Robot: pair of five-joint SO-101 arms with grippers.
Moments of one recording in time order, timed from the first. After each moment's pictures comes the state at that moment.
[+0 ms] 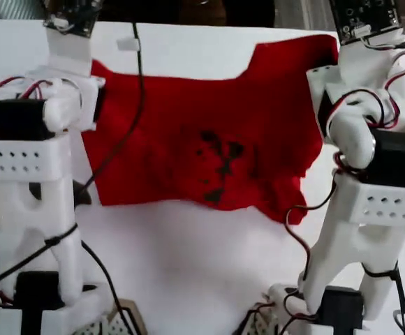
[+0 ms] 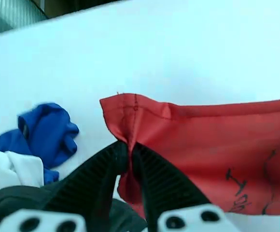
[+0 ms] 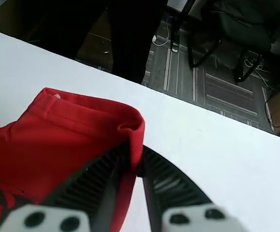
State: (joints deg) left arm -7.1 -14.3 -18.9 86.5 -11.2; right arm 1.6 -17.7 -28.9 82.6 24.0
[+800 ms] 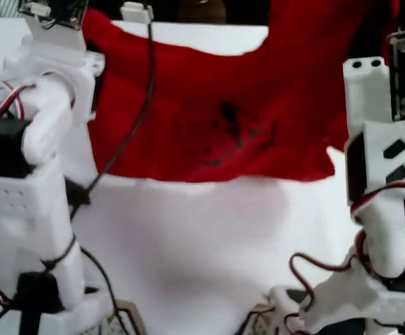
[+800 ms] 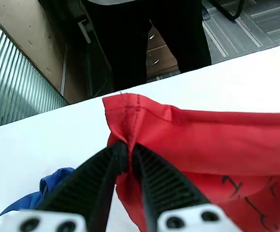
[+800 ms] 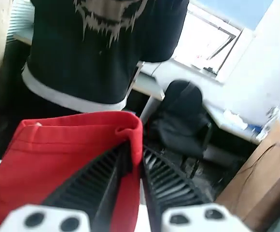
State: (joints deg) left arm -2.5 -14.4 -37.7 88.4 -11.2; right arm 1.7 -23.9 -47.5 75.5 26.3
